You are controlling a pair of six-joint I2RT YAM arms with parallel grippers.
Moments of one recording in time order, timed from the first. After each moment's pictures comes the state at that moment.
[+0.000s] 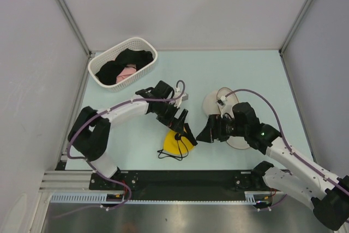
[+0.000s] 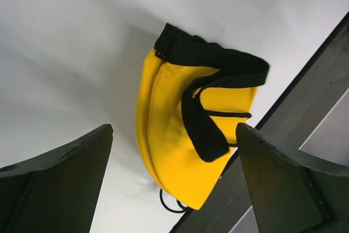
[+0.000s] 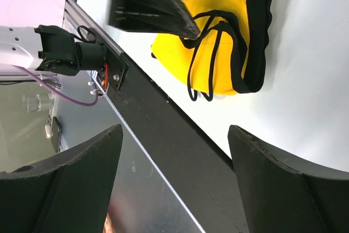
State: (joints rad) left arm -0.65 1.63 1.10 -0.60 0.48 -0.06; right arm 0.63 0.86 0.62 -0.37 -0.50 0.63
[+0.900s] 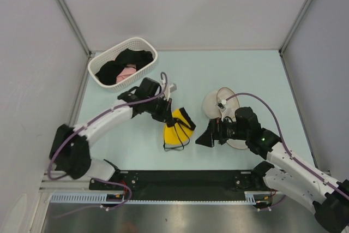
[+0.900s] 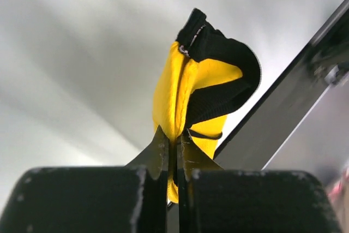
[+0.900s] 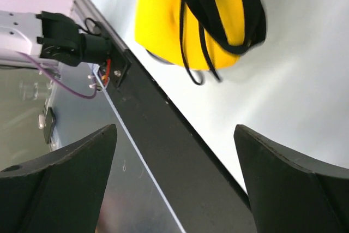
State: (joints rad) left arm -0.58 1.52 1.03 -0.57 0.50 -0.18; right arm 0.63 0.79 0.53 -0.27 -0.54 0.59
